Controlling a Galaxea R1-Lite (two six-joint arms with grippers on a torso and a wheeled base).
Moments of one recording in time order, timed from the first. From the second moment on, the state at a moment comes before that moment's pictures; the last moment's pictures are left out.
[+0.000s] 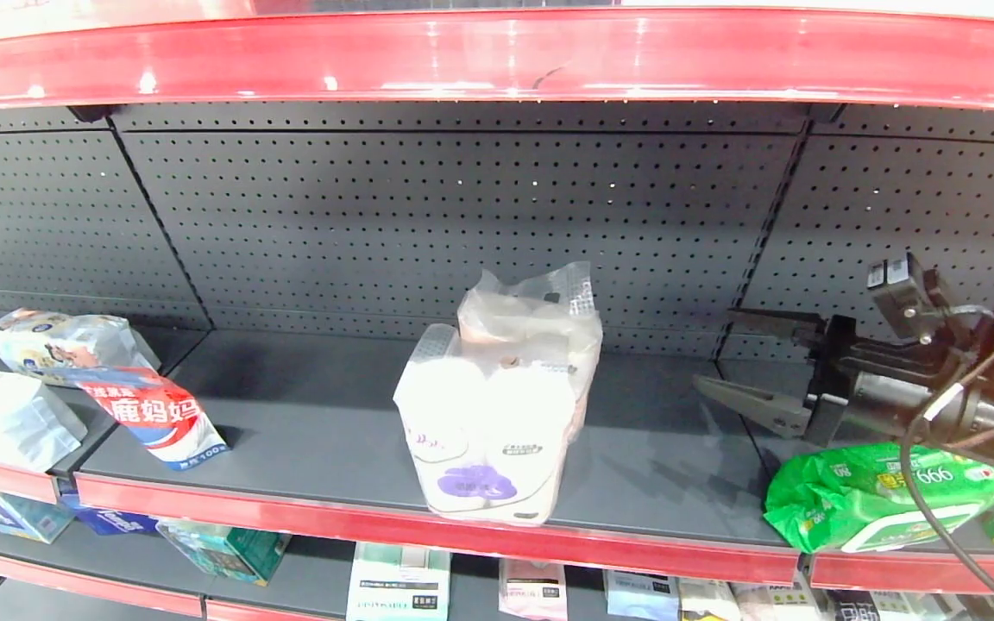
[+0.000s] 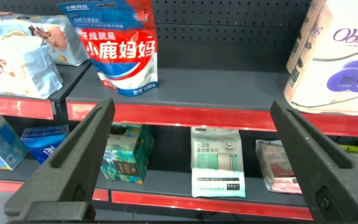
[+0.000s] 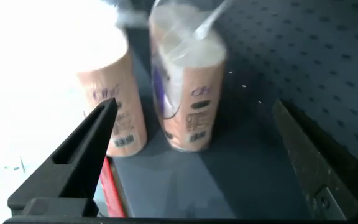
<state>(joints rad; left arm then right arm) 0.00 0.00 0.00 0.00 -0.02 0.00 0.14 1.61 -0.47 -1.04 0.75 -0.21</state>
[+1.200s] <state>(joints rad) 0.00 0.00 0.00 0.00 -0.02 0.00 0.06 0.16 -0.01 -0.04 0.09 -0.06</state>
